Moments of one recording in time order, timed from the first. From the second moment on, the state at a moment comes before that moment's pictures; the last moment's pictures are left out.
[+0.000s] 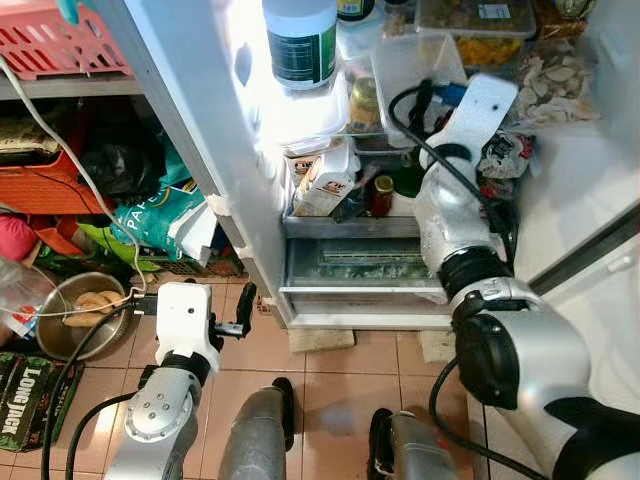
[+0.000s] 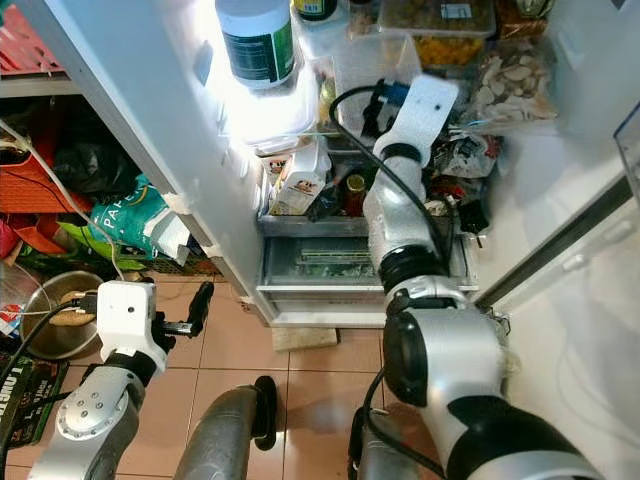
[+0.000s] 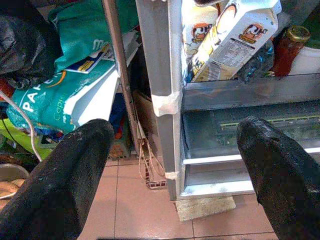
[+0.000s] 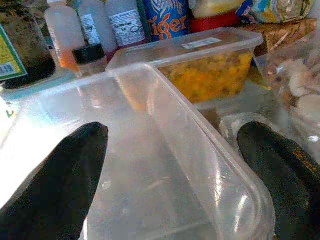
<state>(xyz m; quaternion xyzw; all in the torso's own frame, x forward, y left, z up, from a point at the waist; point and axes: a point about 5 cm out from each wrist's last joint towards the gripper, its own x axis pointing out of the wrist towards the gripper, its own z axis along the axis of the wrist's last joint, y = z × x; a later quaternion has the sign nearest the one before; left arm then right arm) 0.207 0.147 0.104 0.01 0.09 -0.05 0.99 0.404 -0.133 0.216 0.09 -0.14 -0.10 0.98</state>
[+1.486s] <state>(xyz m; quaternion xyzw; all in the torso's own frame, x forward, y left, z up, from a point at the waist) 0.202 0.144 0.102 0.00 0.10 -0.04 0.99 0.406 -0.105 0.231 0.29 -0.13 -0.09 0.94</state>
